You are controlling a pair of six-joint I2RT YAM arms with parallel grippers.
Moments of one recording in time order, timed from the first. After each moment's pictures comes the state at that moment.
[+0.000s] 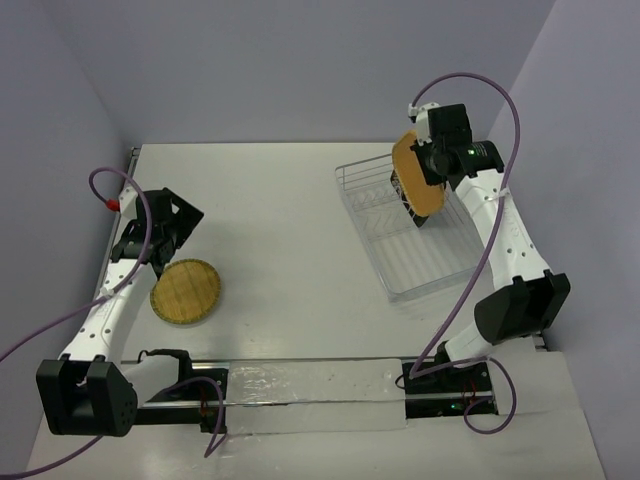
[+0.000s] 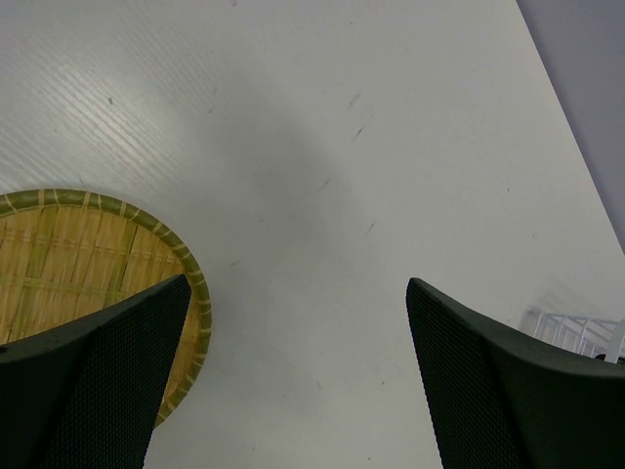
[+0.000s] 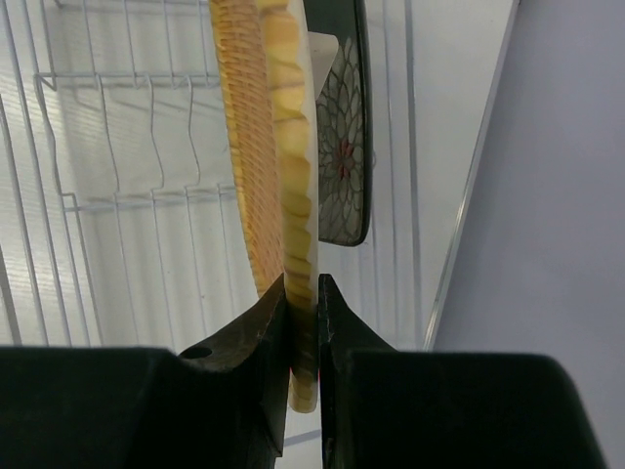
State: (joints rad) left arm -0.09 1.10 0.87 -0.47 -0.29 -0.90; right arm 0.19 1.54 1.70 -0.93 0.23 -0.25
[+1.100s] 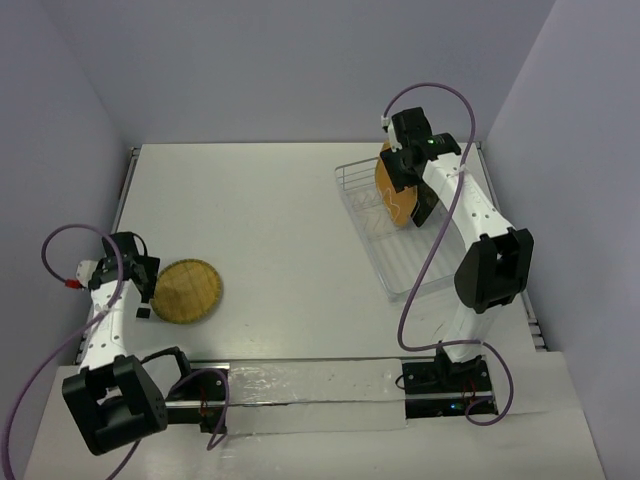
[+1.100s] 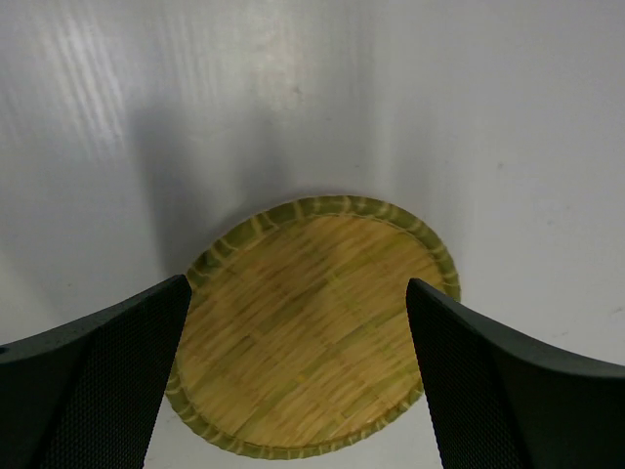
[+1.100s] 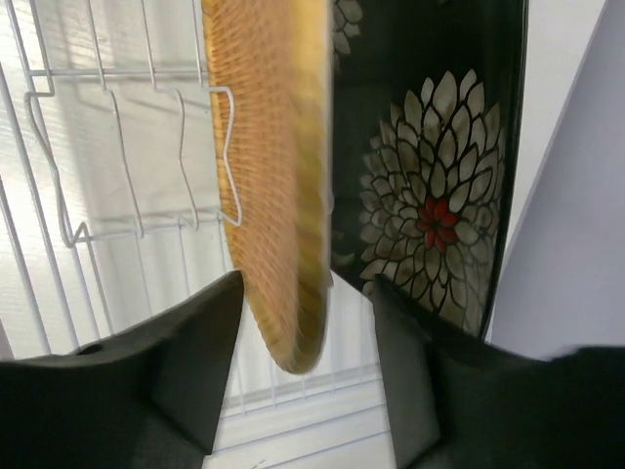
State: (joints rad) left arm 0.29 1.04 0.68 -0.72 -0.33 -1.09; right arm 0.25 1.78 1.75 -0.92 0.27 -0.19
